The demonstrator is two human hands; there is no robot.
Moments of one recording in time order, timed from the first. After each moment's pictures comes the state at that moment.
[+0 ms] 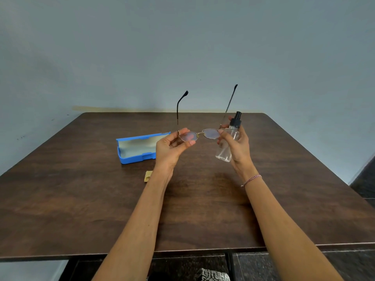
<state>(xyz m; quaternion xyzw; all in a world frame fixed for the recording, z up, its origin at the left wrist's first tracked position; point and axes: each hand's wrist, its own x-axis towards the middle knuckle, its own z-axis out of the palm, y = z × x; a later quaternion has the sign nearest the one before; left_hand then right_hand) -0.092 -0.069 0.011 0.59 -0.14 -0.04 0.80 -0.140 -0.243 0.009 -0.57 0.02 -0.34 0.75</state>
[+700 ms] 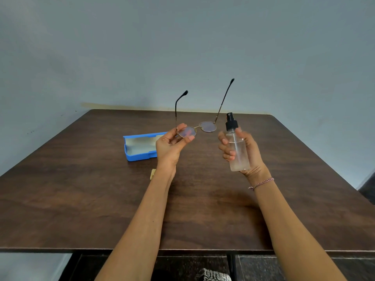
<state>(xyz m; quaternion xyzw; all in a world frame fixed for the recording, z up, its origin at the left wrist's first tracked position) -0.088 -0.063 0.011 0.58 -0.11 0.02 0.81 -0.152 -0.241 0.020 -0.40 -0.20 0.06 0.89</state>
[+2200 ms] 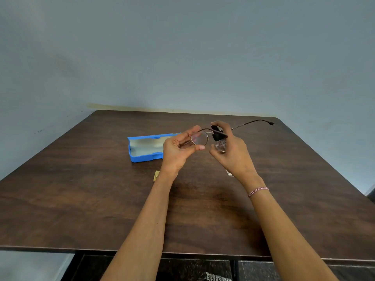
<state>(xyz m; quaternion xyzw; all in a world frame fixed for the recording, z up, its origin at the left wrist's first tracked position) -0.094 -0.058 0.011 0.63 -0.23 0.02 0.74 -0.156 -0.207 0.021 -0.89 -0.06 -0.33 0.30</state>
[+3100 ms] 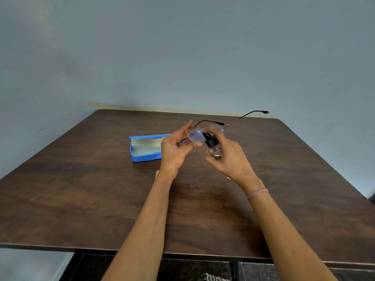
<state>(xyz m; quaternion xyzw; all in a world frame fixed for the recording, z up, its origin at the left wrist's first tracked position) -0.087 -0.055 0.009 0.63 -0.22 0.07 0.74 -0.159 -0.196 0.024 -0.92 -0.10 -0.29 0.25</state>
